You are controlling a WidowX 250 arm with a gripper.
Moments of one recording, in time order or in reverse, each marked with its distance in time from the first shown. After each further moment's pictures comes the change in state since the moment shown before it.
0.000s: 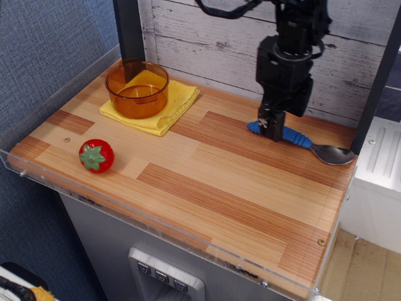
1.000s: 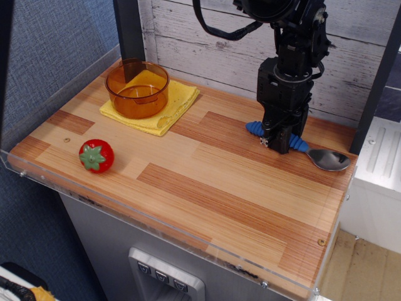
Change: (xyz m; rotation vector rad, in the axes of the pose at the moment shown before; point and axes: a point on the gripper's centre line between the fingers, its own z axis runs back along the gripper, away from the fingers) arm -0.006 0.010 -0.022 0.002 0.038 0.007
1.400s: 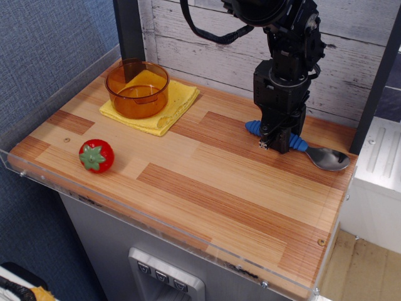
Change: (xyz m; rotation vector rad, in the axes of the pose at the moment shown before) arm 0.001 0.003 0.002 -0.063 -0.005 0.022
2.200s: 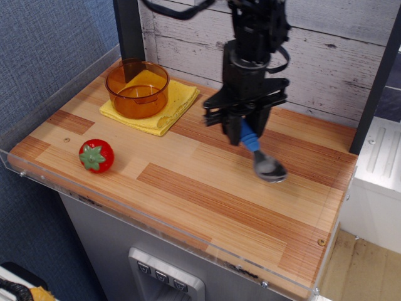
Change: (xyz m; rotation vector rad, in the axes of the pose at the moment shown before) arm 0.037 0.040 0.042 0.120 -0.021 -0.529
